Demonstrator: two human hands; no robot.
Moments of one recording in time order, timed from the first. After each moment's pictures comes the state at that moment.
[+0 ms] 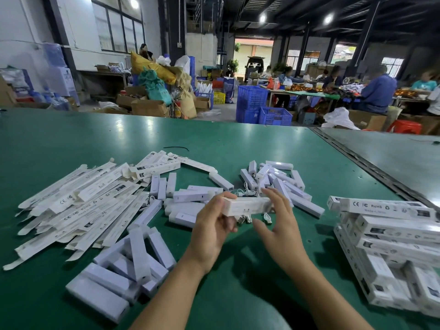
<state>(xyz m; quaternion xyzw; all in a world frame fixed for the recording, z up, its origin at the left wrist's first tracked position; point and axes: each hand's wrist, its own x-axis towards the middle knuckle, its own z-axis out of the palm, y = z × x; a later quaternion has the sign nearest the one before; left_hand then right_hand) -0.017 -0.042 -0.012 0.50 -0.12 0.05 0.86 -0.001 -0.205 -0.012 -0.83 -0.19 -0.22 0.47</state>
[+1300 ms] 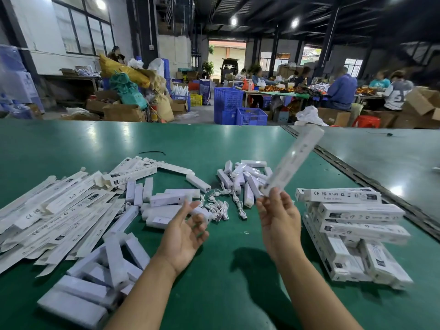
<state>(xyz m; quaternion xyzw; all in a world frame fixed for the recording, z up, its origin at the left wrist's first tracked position) -0.010 -0.030 -0.024 0.39 0.03 -0.08 0.92 -0.020 -0.221 0.021 -0.35 0.01 -0.14 0.93</state>
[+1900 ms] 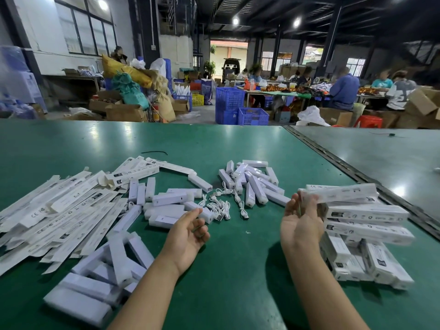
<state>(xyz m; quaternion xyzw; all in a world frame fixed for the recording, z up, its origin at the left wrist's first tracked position) -0.010 -0.034 -0.023 0.41 0.11 -0.07 0.90 -0.008 -0.248 0.023 -0.17 0.14 -0.26 0.94</state>
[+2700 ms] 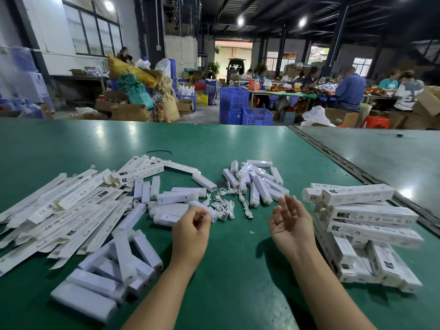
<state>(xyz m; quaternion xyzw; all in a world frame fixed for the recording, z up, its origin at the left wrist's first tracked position) -0.014 -0.042 -0.035 0.78 0.02 0.26 0.56 -0.004 -0.249 0.002 -0.26 0.11 -0.04 0.96</state>
